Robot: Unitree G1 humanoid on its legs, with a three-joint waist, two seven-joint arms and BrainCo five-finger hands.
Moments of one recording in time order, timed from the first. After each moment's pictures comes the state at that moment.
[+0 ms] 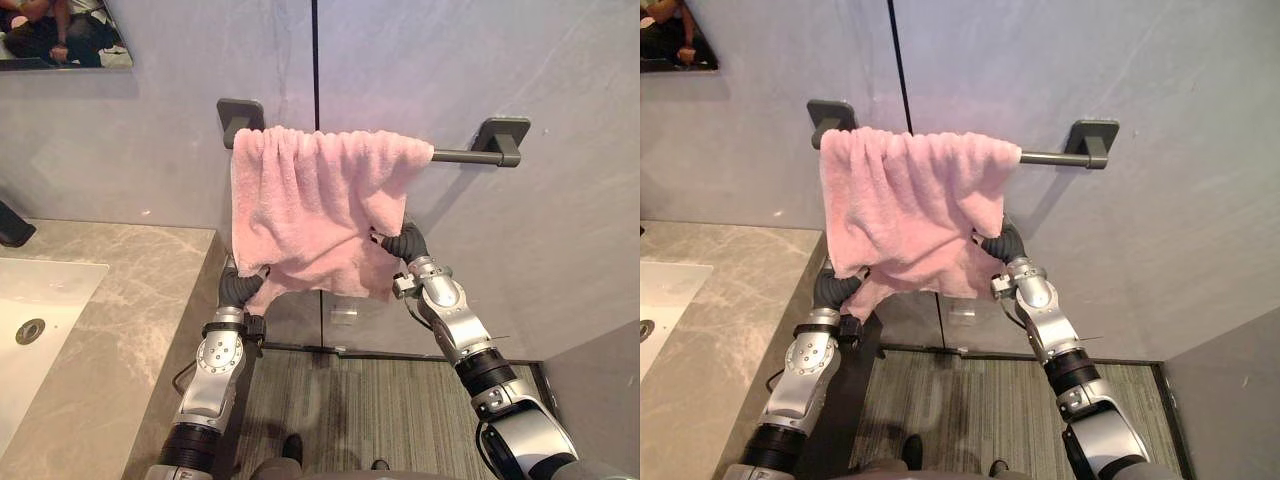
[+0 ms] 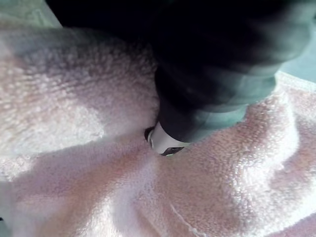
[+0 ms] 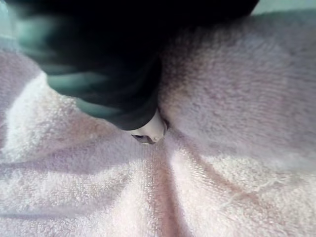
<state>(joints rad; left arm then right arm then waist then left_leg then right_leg) -0.06 0.21 -0.07 0.10 -0.07 -0.19 0.15 -0.45 -0.21 0.20 0.39 0.21 -0.15 0.00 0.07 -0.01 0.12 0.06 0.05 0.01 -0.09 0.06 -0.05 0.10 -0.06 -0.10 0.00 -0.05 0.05</state>
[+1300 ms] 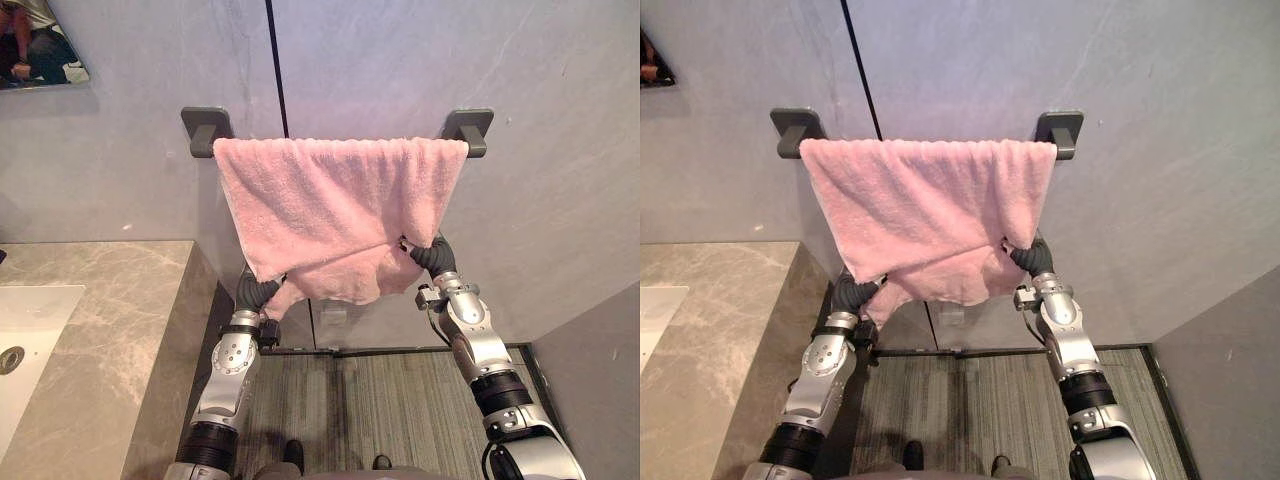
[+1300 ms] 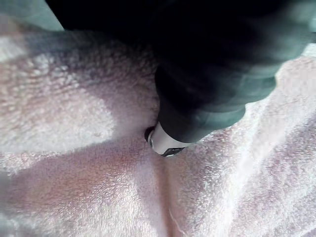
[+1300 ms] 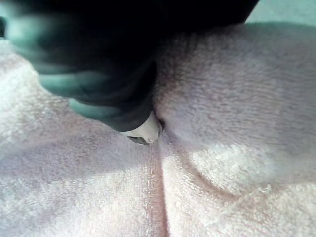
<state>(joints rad) -0.07 0.12 -0.07 0.22 -0.12 -0.20 0.09 -0.33 -0.16 0.05 0.38 0.22 -0.15 0.00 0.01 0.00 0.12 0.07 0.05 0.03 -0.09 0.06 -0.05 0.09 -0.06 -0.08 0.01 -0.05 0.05</state>
